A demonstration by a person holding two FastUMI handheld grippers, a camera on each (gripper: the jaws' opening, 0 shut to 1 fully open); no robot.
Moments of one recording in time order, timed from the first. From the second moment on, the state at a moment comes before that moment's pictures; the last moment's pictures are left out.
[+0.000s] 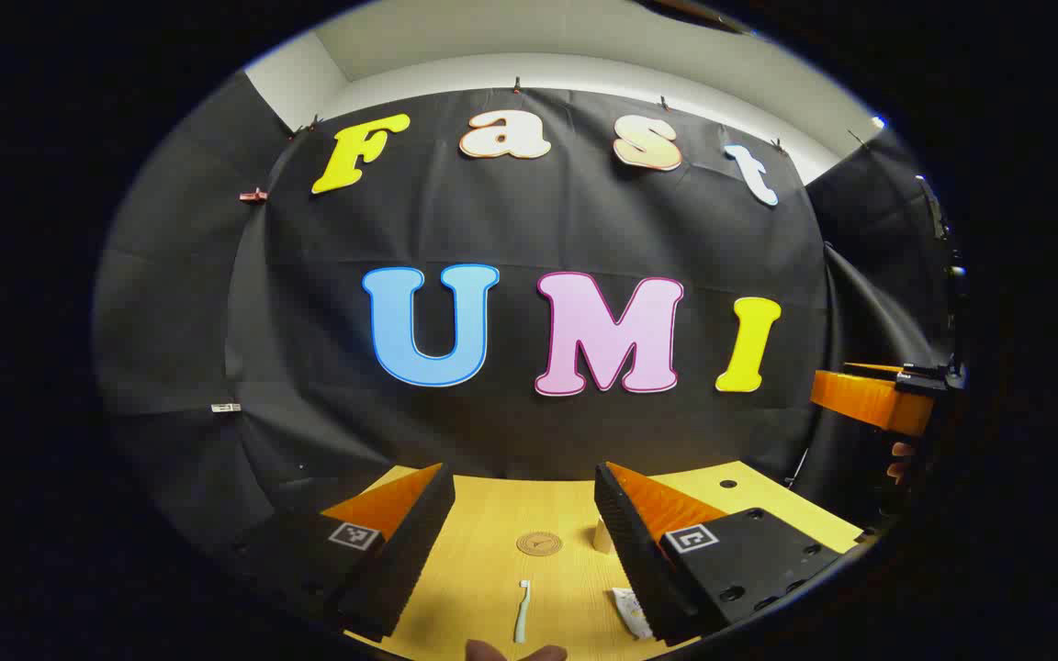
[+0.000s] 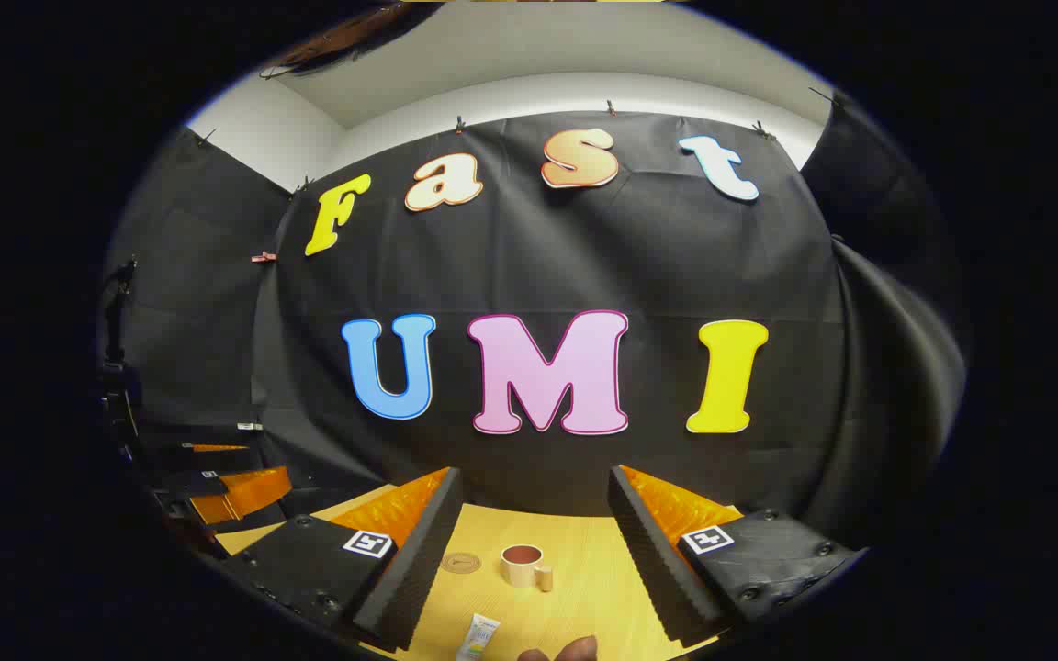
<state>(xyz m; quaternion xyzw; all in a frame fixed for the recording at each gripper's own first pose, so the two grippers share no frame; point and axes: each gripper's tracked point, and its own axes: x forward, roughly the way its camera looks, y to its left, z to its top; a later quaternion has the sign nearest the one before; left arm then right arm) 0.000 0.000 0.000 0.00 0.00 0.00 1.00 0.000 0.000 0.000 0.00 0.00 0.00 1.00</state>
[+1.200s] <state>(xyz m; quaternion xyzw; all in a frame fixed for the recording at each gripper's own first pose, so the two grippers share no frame) 0.021 0.014 -0.038 0.00 0.05 0.00 1.00 0.036 0.024 -0.142 0.00 0.22 0.04 0.98</state>
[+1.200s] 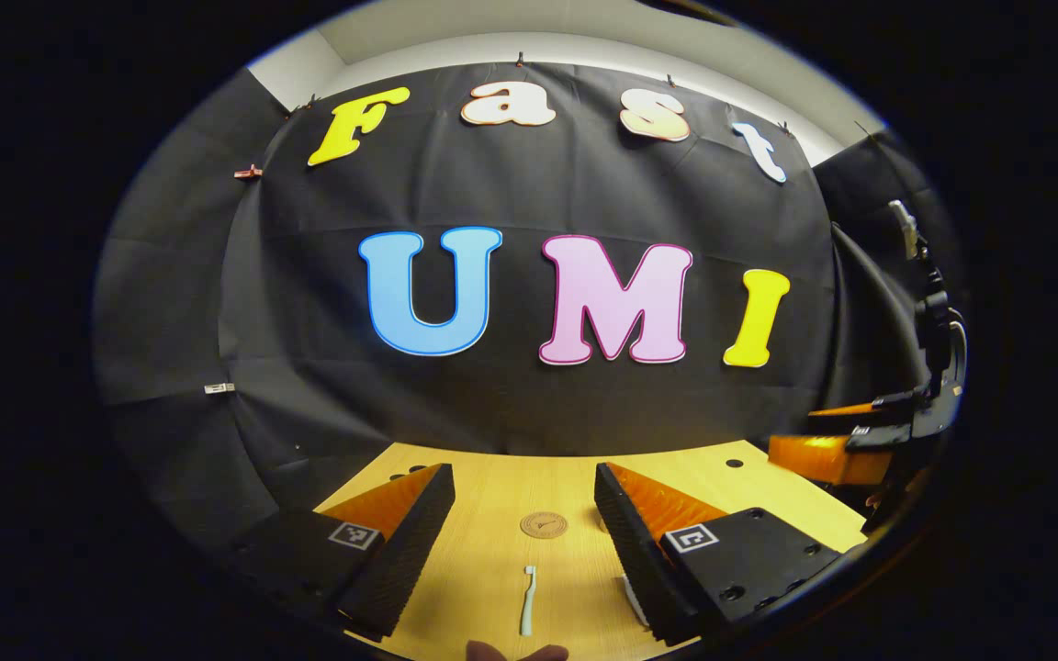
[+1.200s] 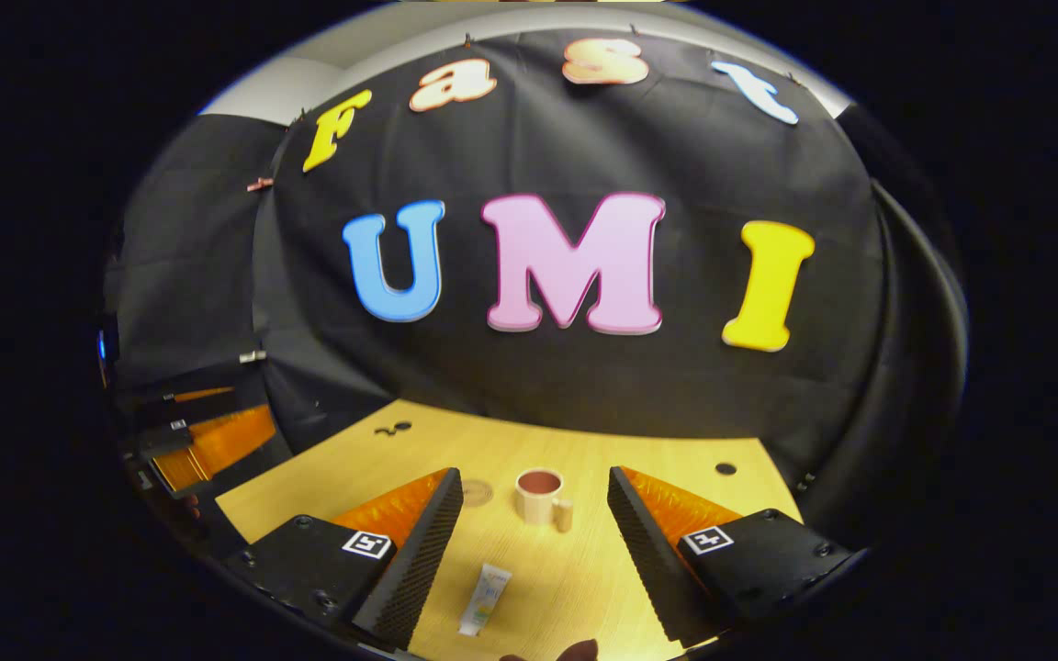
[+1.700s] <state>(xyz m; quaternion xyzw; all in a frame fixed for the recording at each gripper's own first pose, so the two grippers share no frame) 0.025 0.028 -0.076 -0.01 0.09 0.04 1.00 0.012 0.050 -0.344 0.08 0.50 0.05 0.86</state>
